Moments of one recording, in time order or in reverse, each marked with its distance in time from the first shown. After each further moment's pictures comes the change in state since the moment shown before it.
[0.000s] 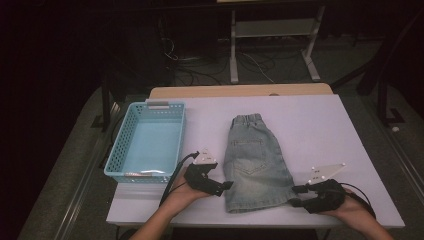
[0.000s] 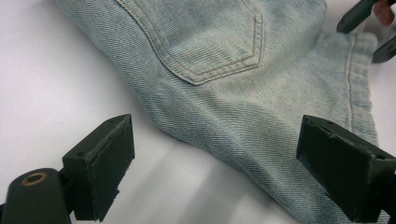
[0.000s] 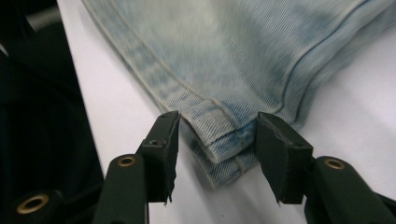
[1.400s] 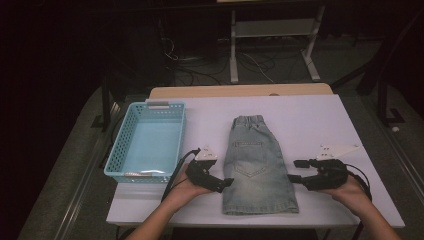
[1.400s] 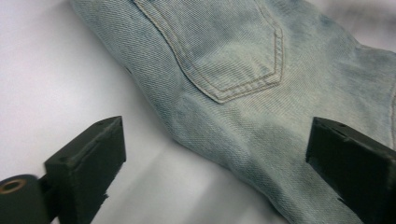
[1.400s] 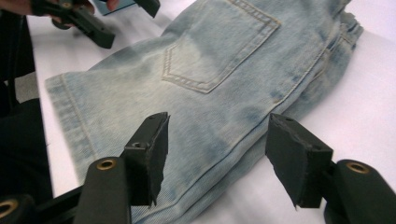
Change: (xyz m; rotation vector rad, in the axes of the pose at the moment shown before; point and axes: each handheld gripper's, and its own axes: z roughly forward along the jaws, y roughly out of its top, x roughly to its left) left arm 0.009 0.006 0.008 0.000 0.013 0.002; right arm -0.030 0.031 -0.023 -0.223 -0.063 0.069
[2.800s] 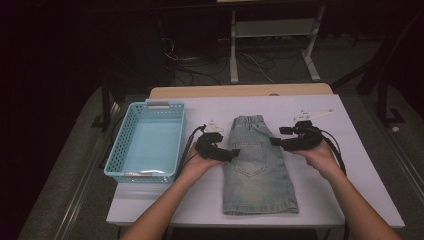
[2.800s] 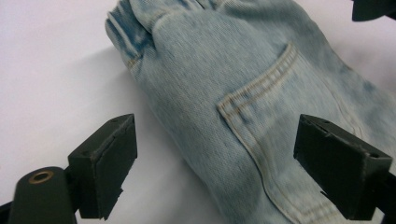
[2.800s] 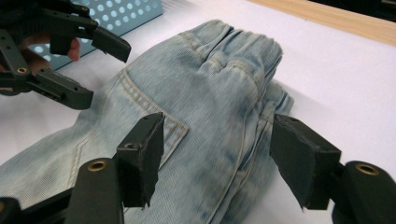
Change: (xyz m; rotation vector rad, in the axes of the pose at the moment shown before) left arm 0.041 0.053 0.032 -0.067 0.083 -0.083; right arm -0.054 0.068 0.054 -0.057 -0.121 0.099
